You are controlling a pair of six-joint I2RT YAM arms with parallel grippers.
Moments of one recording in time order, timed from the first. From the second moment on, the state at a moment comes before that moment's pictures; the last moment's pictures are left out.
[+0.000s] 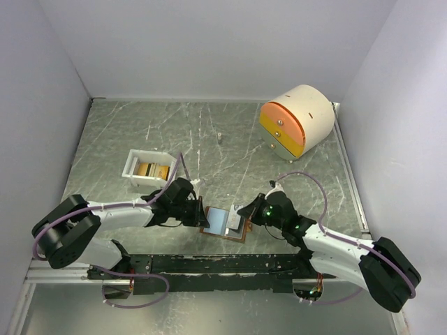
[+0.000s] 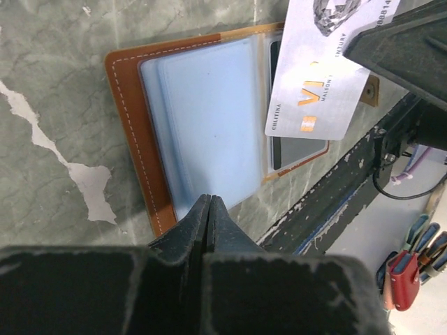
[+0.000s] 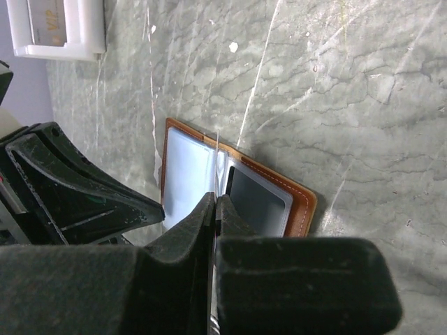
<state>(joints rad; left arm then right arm) -0.84 1.39 0.50 0.07 0.34 -0.75 0.72 0.96 0.17 0.24 -0.04 1.02</state>
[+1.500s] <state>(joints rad) -0.96 1.32 0.57 -0.18 0.02 -0.80 0.68 1.11 0.09 0.53 -0.13 1.11</state>
